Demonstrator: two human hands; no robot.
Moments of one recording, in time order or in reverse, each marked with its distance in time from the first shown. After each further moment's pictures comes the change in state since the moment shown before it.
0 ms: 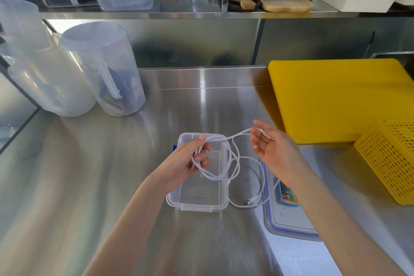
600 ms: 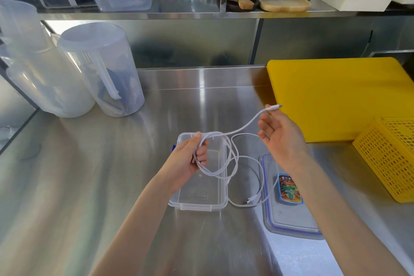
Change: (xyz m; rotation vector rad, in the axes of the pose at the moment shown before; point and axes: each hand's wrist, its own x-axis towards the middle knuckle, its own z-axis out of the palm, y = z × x) left_hand 0.003 -0.004 0.007 -0.193 0.029 0.080; right_hand 0.006 -0.016 0.005 0.046 0.060 -0.138
